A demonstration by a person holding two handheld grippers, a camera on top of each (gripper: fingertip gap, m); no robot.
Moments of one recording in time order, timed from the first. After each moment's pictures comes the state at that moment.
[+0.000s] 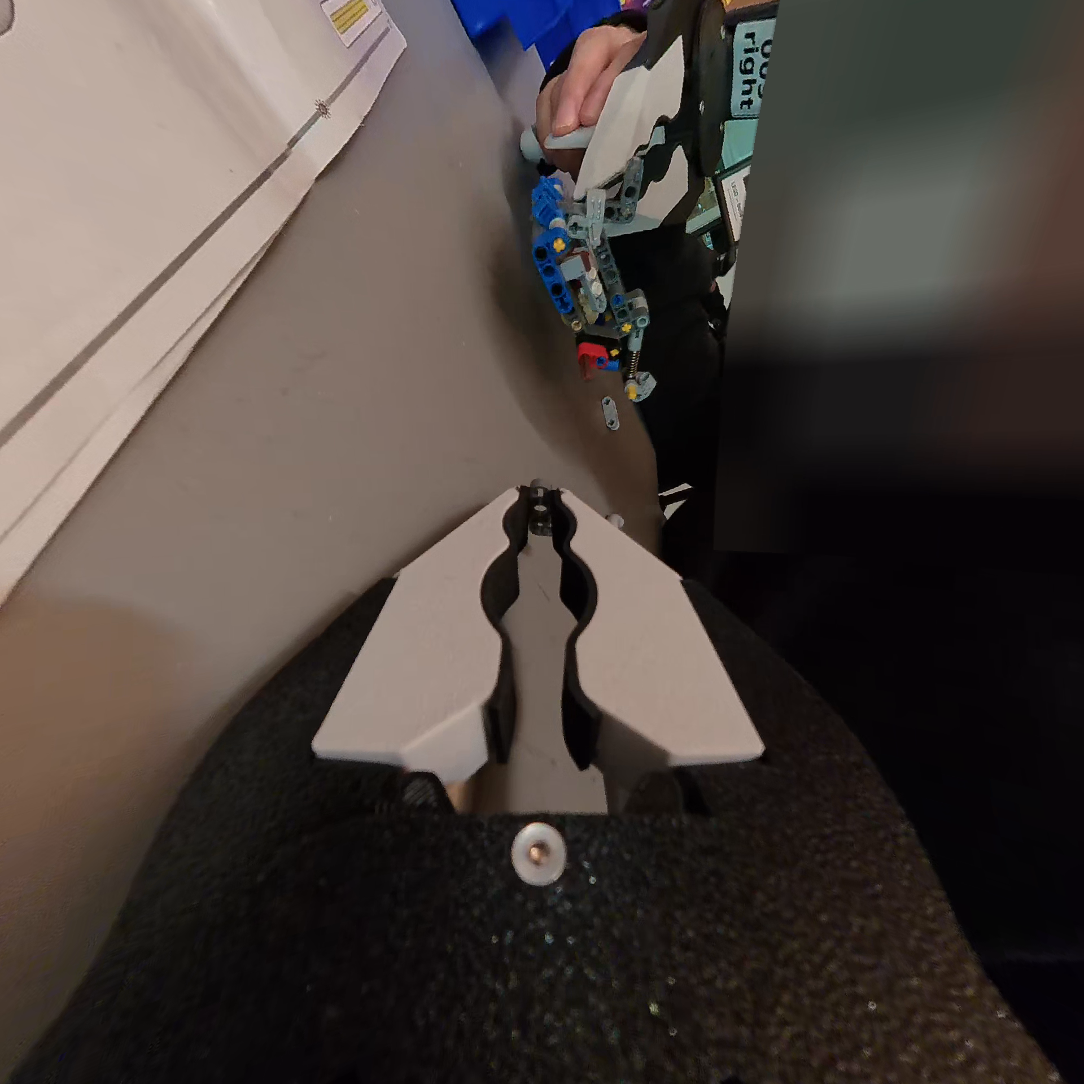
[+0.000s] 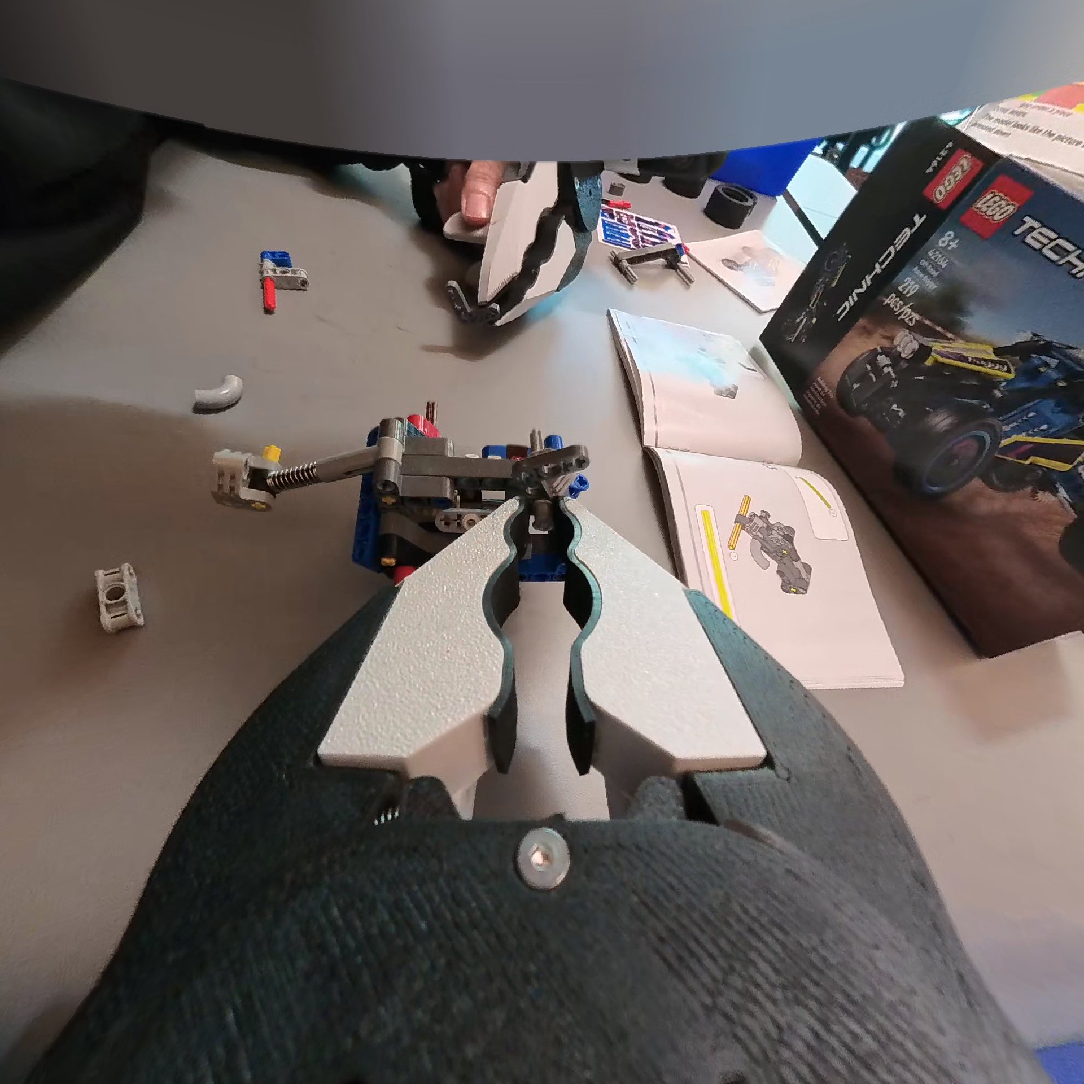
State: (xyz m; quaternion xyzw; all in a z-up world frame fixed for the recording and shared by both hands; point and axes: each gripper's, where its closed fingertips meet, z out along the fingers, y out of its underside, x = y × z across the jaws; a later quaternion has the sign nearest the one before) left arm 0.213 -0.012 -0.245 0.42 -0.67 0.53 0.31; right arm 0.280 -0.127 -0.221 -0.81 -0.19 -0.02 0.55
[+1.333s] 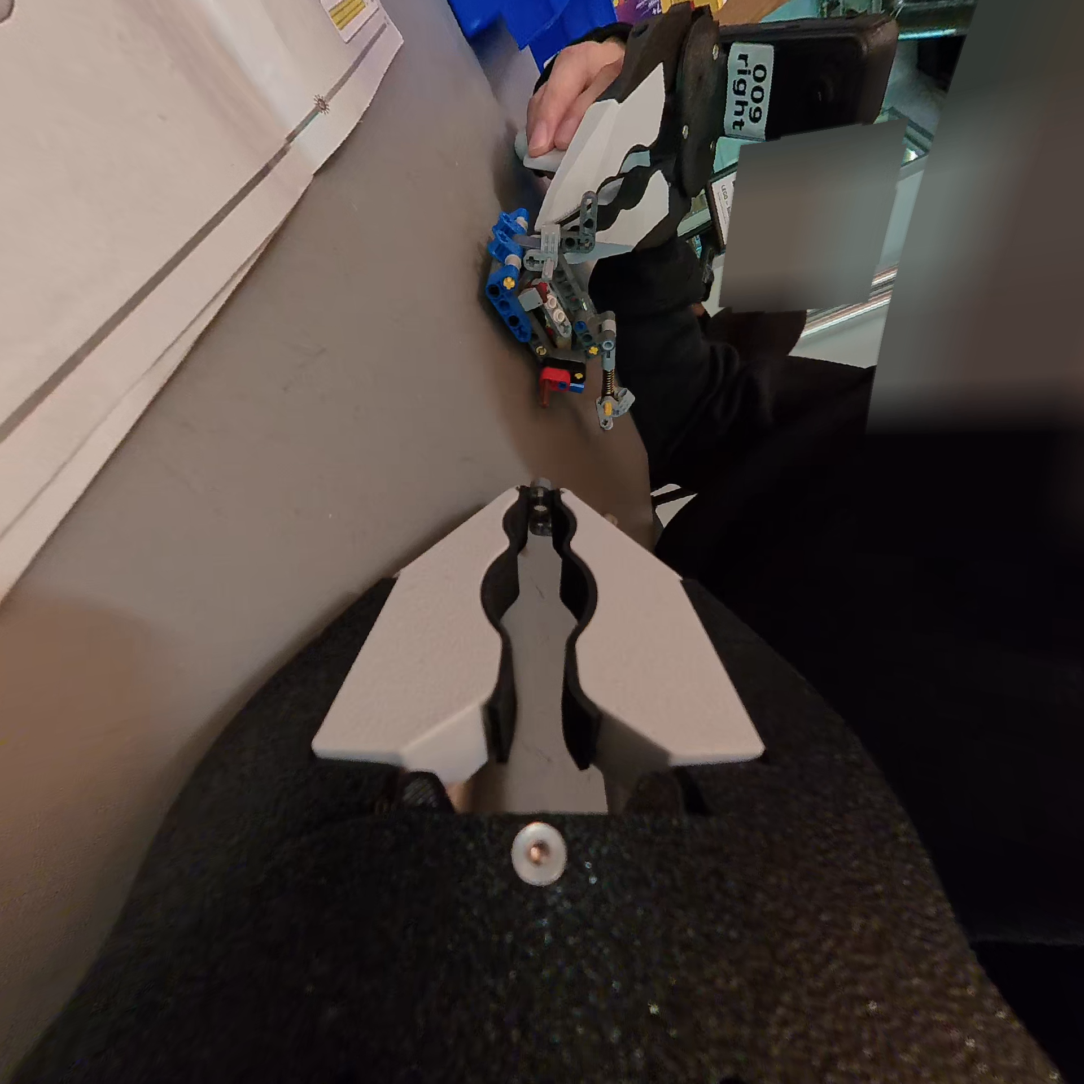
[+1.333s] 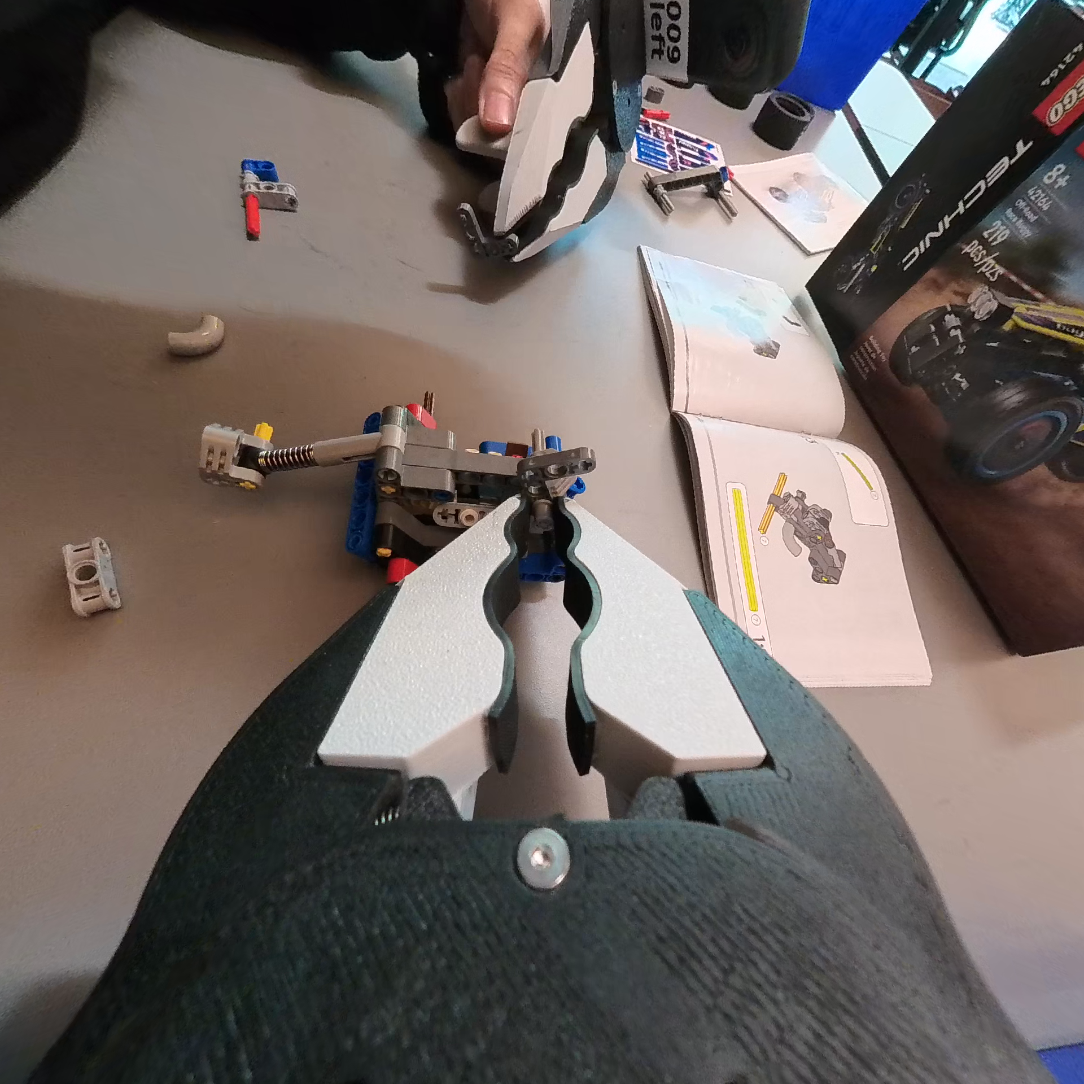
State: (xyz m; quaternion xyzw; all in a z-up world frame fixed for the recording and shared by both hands) left arm 0.213 -0.012 -0.244 0.42 -0.67 0.53 0.32; right arm 0.277 -0.123 -0.240 -0.84 -0.21 -0.02 0.50
